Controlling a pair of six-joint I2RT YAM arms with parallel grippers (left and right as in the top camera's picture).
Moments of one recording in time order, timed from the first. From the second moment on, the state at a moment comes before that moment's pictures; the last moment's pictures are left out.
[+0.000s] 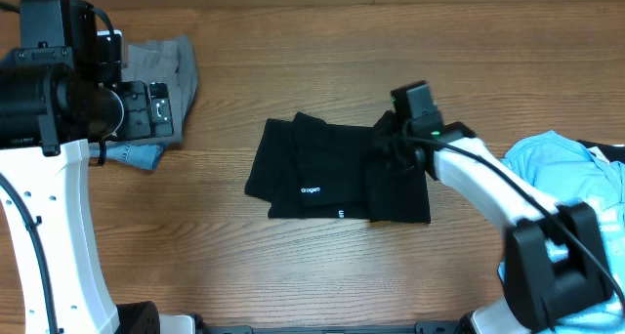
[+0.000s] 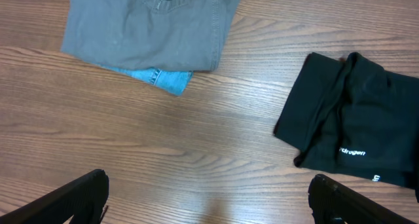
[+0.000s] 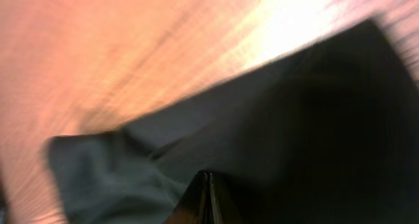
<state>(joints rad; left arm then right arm) 0.07 1.58 2.11 -1.67 -0.07 -0.08 0.34 1.74 1.06 -0.38 -0.07 0.91</state>
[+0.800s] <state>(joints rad) 0.07 1.58 2.11 -1.67 -0.07 -0.08 0.35 1.59 0.83 -0.59 -0.32 0.96</state>
